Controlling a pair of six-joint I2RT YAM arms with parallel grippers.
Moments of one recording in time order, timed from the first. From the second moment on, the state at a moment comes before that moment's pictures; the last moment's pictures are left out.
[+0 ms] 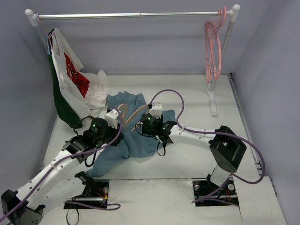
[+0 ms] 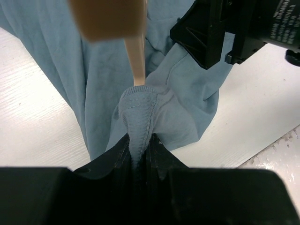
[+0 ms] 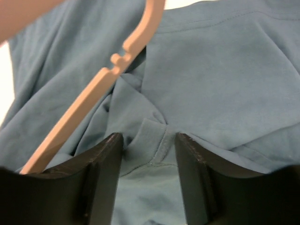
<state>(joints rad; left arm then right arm) -0.60 0.82 0.74 -0.56 0.05 -0.24 0.96 1.67 1.04 -0.21 0.49 0.73</state>
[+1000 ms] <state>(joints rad) -0.60 0.67 0.72 -0.54 0.31 -0.21 0.71 1.37 0.79 0.01 0.35 0.50</state>
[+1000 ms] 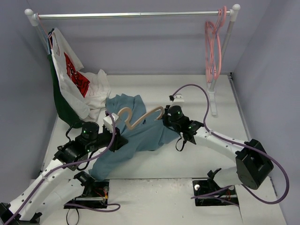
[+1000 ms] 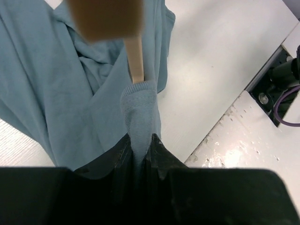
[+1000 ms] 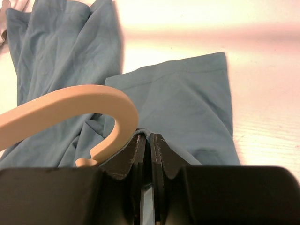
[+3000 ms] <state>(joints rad) -0.60 1.12 1.32 -0.66 0.31 0.04 0.66 1.28 1.38 -0.28 -0.04 -0.04</state>
